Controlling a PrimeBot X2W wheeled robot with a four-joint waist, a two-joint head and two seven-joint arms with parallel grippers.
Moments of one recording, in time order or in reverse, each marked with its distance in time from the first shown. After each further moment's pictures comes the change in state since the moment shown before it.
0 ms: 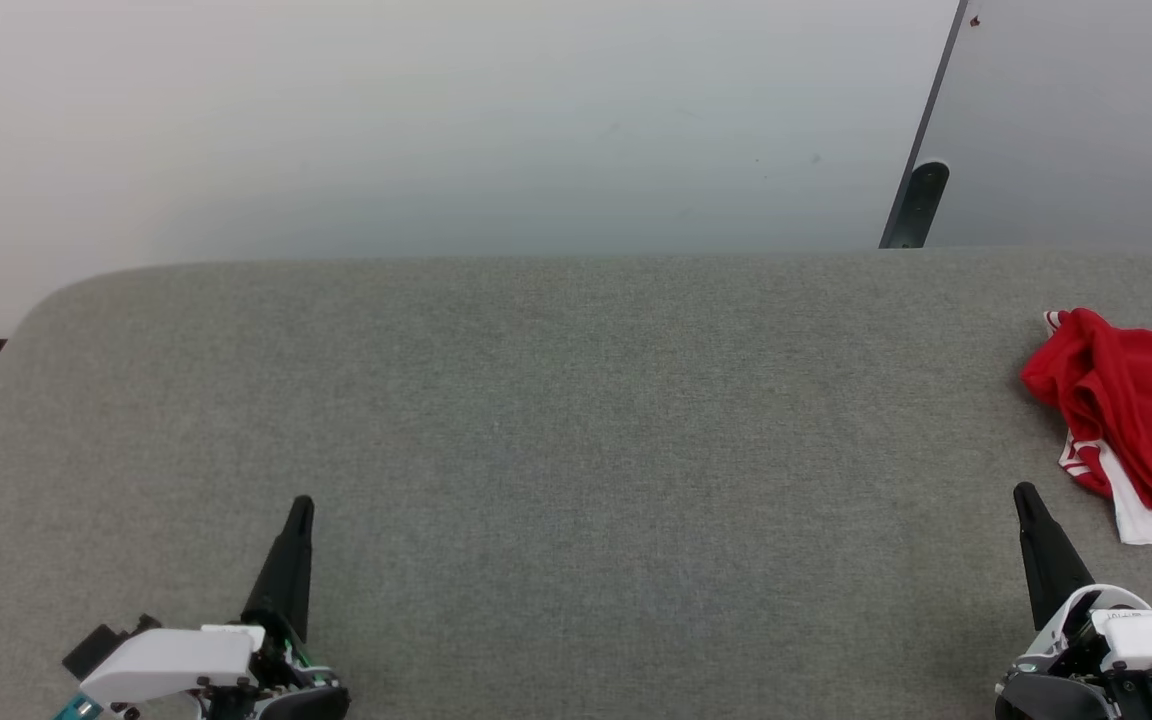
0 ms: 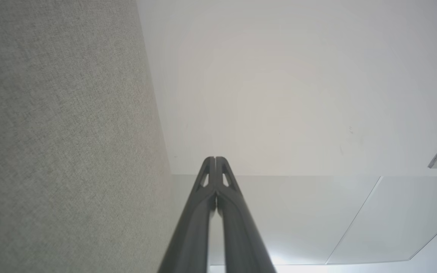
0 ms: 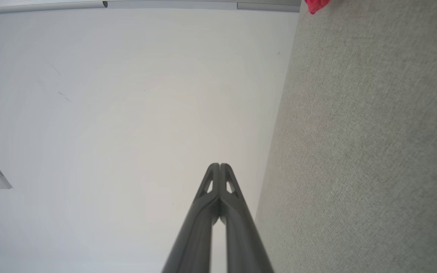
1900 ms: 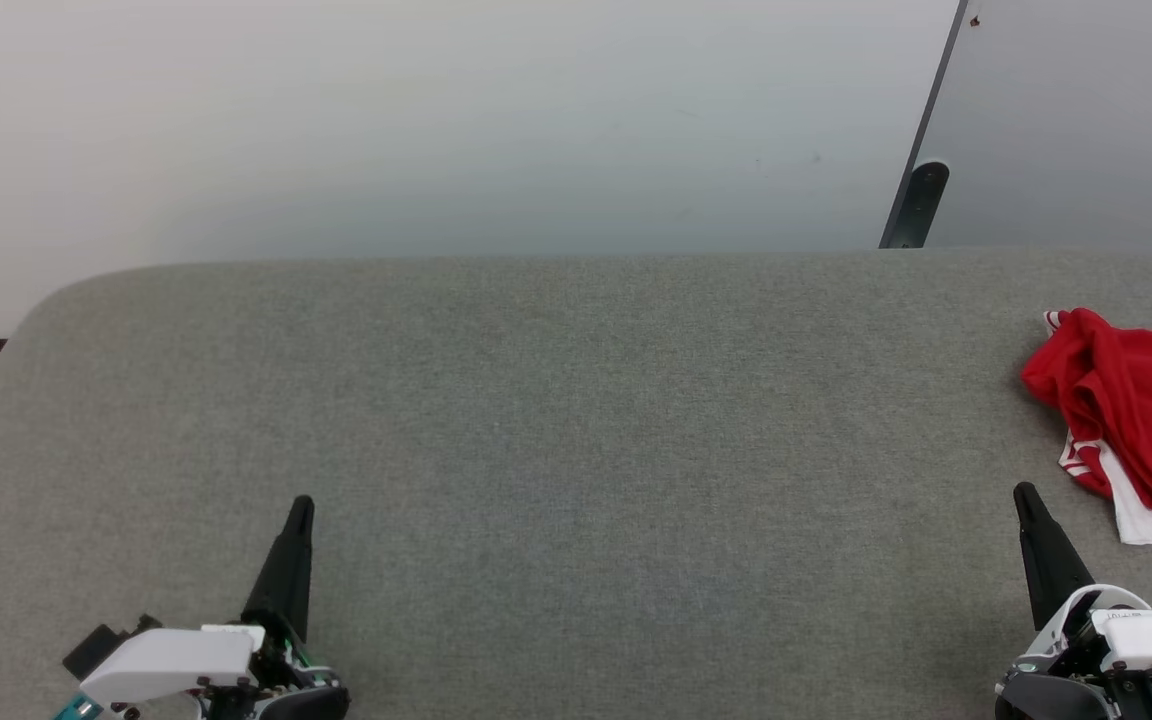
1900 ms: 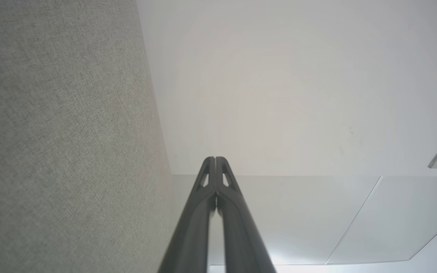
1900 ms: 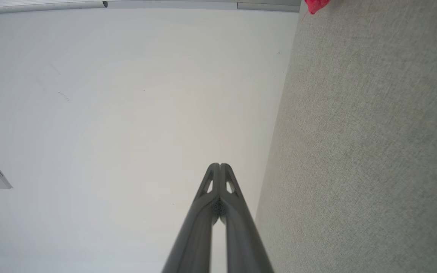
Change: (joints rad) left arm 0.000 0.000 0.000 0.000 0.000 0.000 0.000; right arm 0.000 0.000 0.000 0.000 0.000 0.000 0.000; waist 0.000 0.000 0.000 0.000
